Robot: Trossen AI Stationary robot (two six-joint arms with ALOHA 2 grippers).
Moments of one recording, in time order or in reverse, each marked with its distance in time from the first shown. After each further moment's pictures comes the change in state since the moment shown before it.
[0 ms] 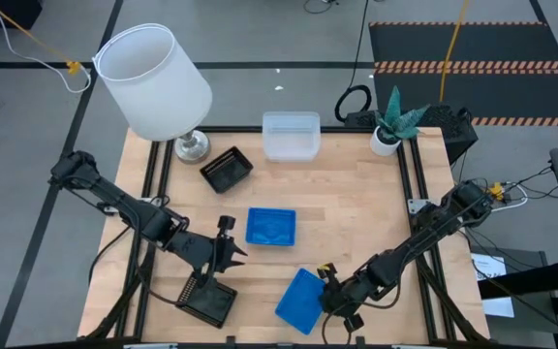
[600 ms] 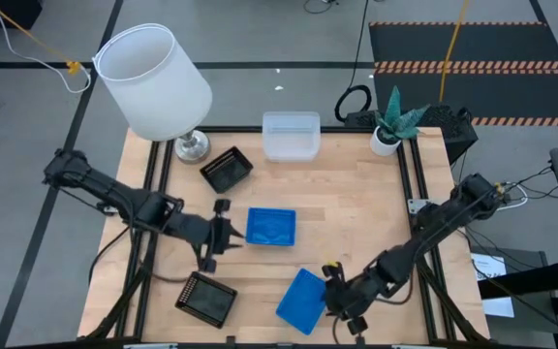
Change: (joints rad) left arm 0.122 -0.095 0.001 -0.077 0.040 -0.003; right arm 0.016 -0.102 0.001 0.002 0.026 0.086
